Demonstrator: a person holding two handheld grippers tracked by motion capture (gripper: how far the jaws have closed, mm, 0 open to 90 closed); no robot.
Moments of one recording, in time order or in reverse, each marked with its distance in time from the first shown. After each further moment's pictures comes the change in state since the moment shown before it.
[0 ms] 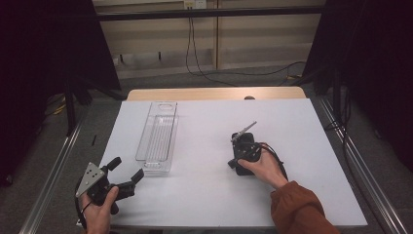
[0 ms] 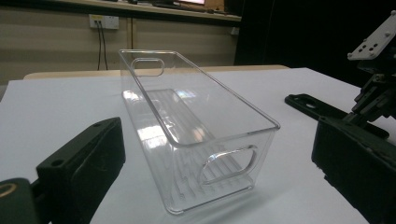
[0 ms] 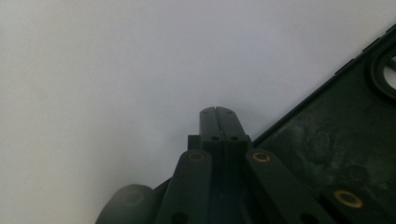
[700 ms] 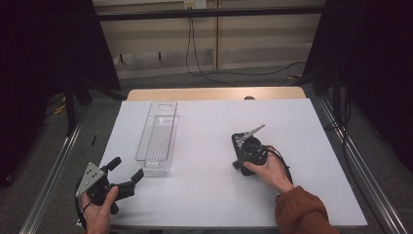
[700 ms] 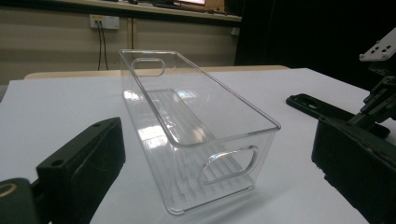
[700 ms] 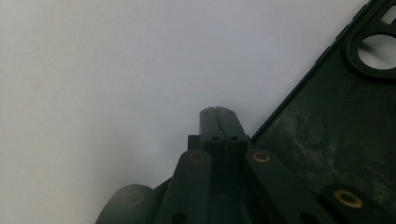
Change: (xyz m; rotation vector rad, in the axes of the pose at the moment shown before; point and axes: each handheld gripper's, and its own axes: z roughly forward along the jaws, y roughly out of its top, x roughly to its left) left arm 0.000 0.000 0.000 0.003 0.001 0.003; right arm -0.003 -0.017 -0.008 -0.048 -0.018 0.025
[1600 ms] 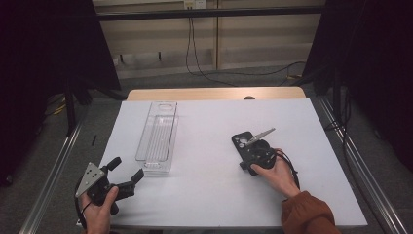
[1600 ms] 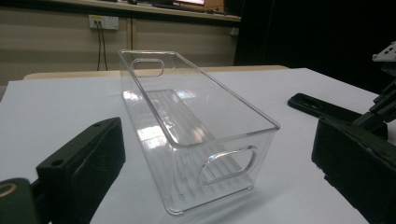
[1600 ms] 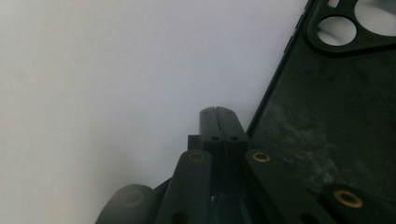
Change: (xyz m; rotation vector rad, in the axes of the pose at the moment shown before) left arm -0.001 0.000 0.000 -0.002 -0.002 -0.002; right arm -0.005 -0.021 -0.012 -0.053 -0.052 0.024
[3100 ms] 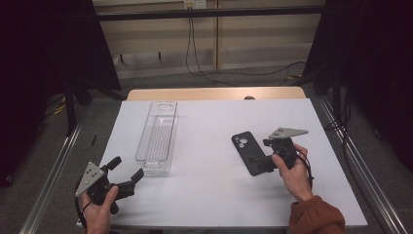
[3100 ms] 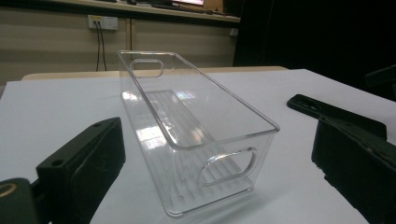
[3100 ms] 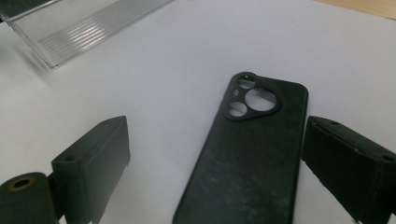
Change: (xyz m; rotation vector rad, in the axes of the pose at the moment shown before) left arm 0.001 0.001 0.001 -0.004 -0.004 -0.006; right arm -0.002 -0.016 -0.056 -0.377 -0.146 0.012
